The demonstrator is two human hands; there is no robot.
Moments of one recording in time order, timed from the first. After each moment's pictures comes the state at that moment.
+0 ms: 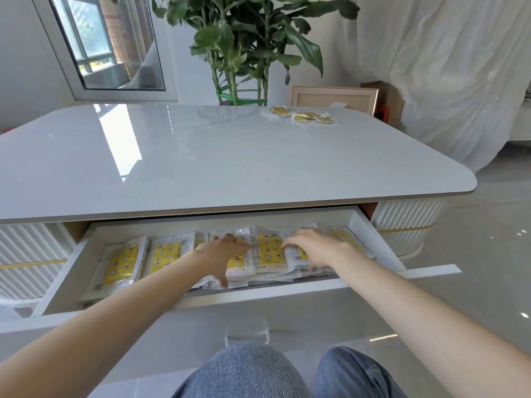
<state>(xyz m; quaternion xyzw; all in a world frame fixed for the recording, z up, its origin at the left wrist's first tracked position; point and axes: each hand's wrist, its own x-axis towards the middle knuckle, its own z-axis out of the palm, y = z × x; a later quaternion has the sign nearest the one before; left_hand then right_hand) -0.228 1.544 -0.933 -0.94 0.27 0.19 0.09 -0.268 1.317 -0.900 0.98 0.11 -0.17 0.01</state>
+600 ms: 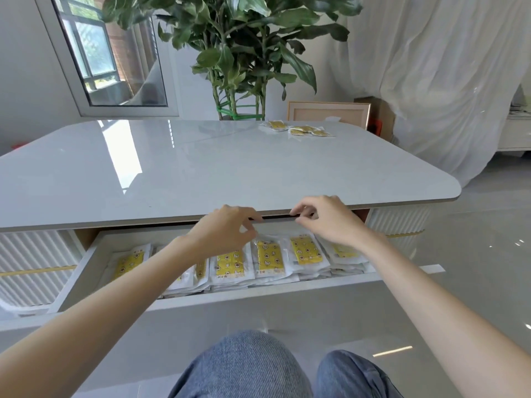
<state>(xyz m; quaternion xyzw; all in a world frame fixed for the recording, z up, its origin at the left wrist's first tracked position) -0.283 1.529 -0.830 -0.95 0.25 0.00 -0.18 -0.300 1.305 -0.825 0.96 0.08 0.05 -0.25</state>
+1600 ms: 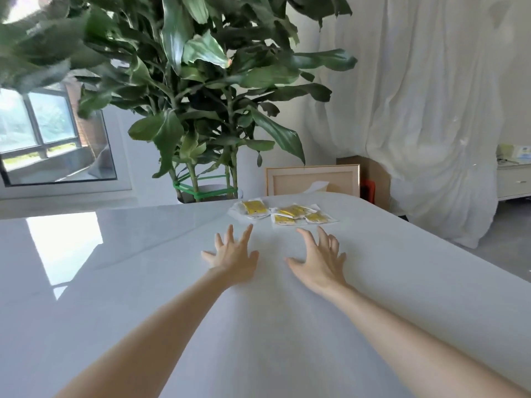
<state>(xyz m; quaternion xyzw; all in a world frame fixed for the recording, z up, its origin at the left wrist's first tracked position) 0.119 1.389 -0.841 -0.98 0.11 -0.03 -0.15 0.053 1.229 -0.850 0.95 -0.14 0.16 -0.22</state>
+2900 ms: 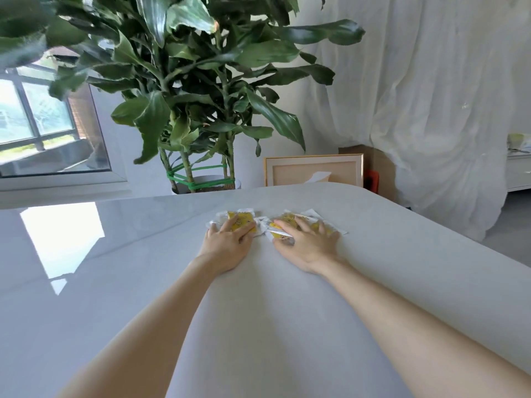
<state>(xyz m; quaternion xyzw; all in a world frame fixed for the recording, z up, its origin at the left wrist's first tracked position) 0.166 1.395 -0.863 -0.97 0.20 -0.05 -0.13 0.094 1.215 -0.849 0.99 -0.09 0.05 -0.09</state>
